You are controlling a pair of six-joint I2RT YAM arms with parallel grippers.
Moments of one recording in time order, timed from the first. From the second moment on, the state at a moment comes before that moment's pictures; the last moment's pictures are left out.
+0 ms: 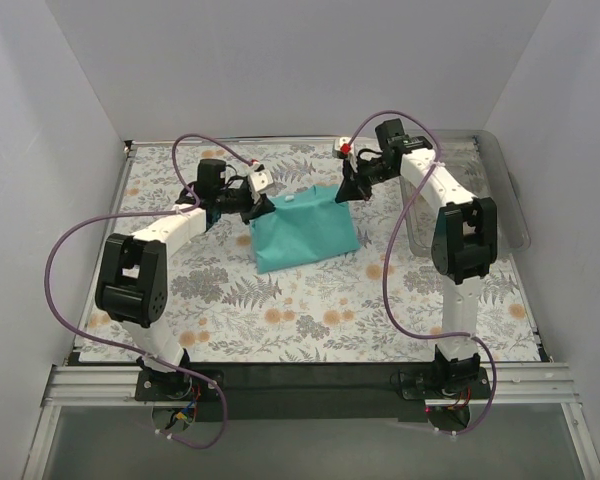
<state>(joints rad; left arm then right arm) -0.25 1.73 1.14 -0.02 0.82 0.65 0.28 2.10 1.86 -0.89 -0.96 -0.95</state>
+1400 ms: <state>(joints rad) -0.18 2.04 1.29 0.34 0.75 0.46 0.28 2.32 2.00 -0.45 -0.89 -0.47</state>
